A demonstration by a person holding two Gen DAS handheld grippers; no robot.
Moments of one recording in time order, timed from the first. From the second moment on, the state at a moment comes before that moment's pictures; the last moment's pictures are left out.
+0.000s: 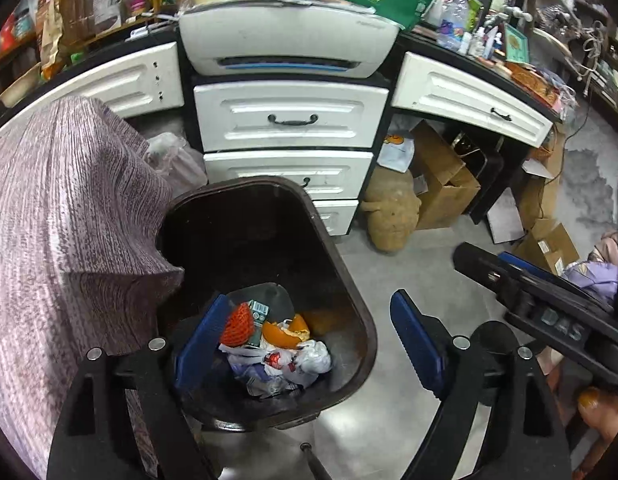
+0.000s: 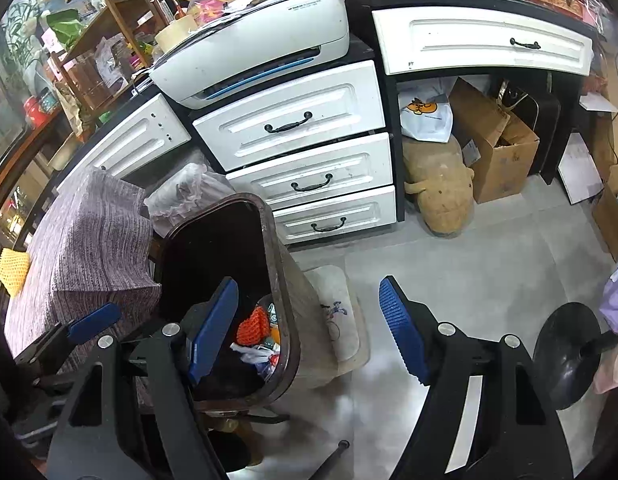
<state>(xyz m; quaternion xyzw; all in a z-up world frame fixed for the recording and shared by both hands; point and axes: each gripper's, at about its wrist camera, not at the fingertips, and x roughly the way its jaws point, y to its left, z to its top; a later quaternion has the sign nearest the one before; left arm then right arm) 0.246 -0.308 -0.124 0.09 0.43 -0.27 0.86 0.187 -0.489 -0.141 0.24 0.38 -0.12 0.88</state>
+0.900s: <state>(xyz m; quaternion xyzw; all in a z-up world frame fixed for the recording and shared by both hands) 0.232 -0.114 -0.025 0.00 0.35 -0.19 0.92 0.273 -0.321 -0.060 0.13 0.35 0.08 0.92</state>
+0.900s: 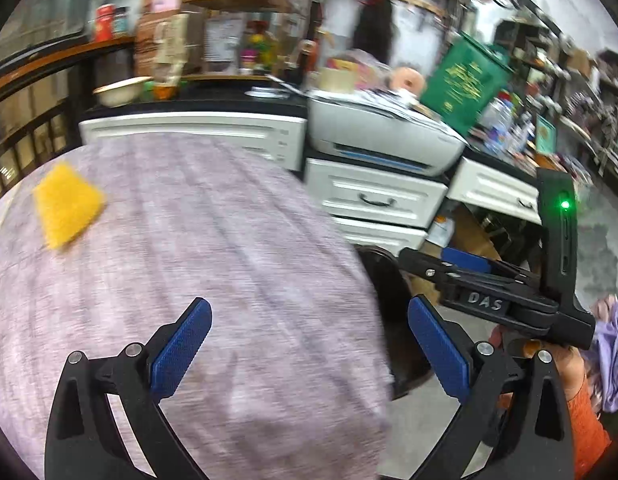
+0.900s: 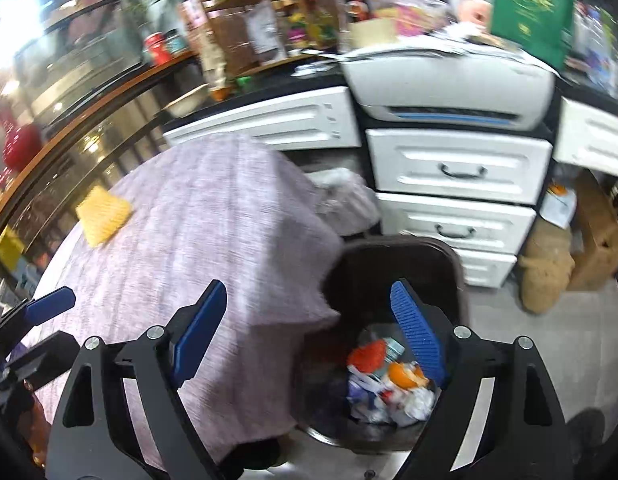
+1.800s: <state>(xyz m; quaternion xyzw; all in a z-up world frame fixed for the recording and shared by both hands) 0.256 0.137 -0.029 -0.11 0.36 0.08 0.92 0.370 -0.021 -0.022 0.02 0.40 0.30 0.87</state>
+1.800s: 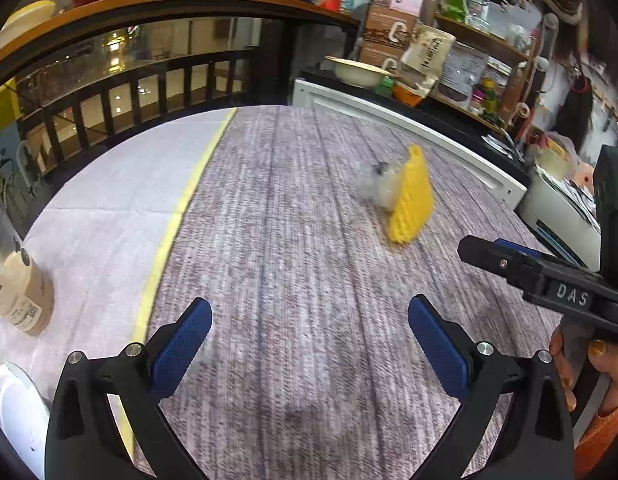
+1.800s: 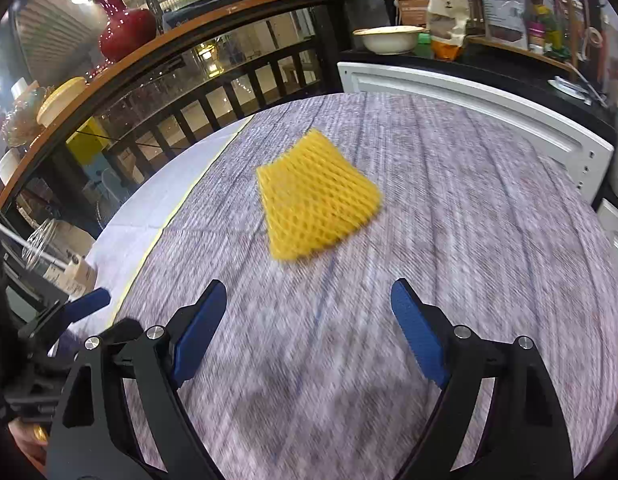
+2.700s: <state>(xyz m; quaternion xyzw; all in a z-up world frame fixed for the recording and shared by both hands) 0.294 0.133 -0.039 -0.12 0.38 0.05 0.92 0.401 -0.004 -0.025 -0.02 0.38 0.26 0.89</state>
